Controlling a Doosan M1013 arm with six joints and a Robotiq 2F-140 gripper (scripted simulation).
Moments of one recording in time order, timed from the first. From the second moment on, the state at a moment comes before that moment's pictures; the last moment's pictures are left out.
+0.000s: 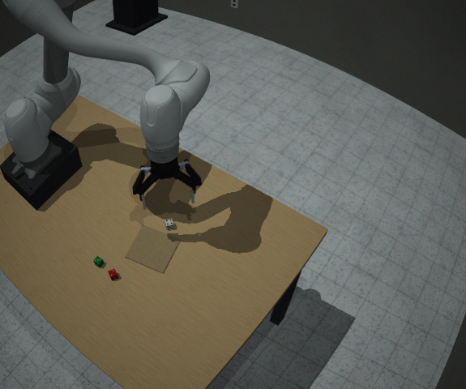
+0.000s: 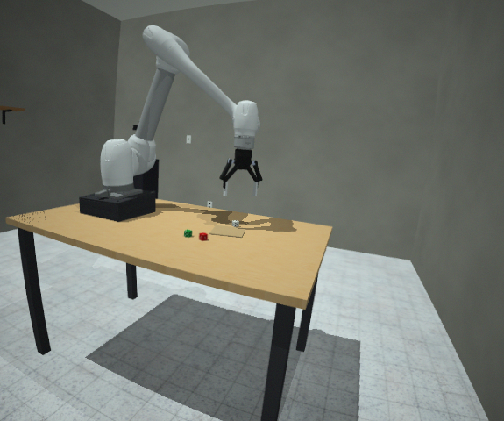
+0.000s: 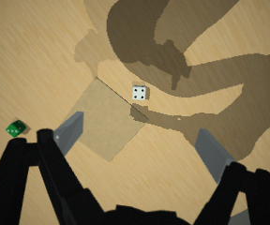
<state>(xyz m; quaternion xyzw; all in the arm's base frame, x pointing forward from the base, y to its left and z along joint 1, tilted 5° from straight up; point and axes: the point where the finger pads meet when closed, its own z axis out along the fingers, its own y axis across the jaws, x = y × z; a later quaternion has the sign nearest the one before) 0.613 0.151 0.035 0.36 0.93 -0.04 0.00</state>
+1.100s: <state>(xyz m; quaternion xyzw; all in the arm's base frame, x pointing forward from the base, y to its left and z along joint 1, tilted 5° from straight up) 0.577 -0.107 0.050 0.20 0.98 -0.04 -0.01</state>
